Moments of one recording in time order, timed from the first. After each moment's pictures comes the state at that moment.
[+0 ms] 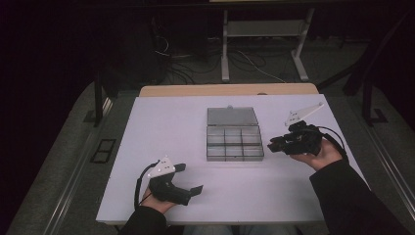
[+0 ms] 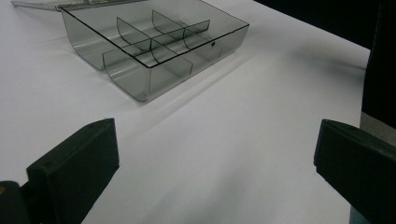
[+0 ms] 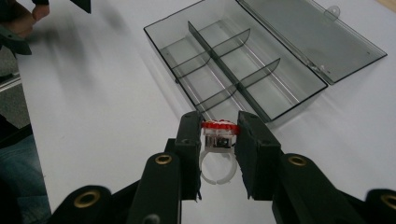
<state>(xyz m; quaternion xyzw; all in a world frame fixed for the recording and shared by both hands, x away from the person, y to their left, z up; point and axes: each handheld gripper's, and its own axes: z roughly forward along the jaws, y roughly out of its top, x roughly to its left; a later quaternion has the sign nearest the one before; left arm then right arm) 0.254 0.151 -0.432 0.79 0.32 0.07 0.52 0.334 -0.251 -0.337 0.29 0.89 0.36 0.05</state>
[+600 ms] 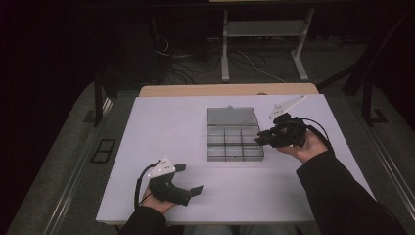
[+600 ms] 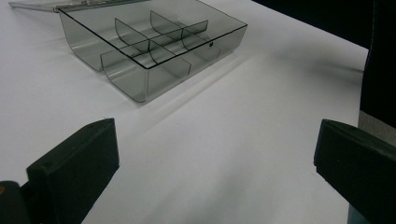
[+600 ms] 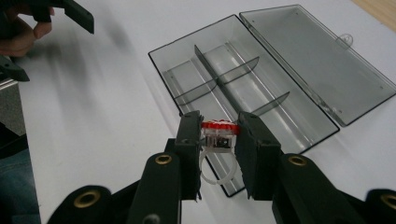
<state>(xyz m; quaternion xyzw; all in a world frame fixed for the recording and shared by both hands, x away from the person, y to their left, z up) 0.254 0.150 -0.432 0.79 0.31 0.07 0.52 0.353 -0.217 -0.328 0.27 0.89 0.36 0.05</state>
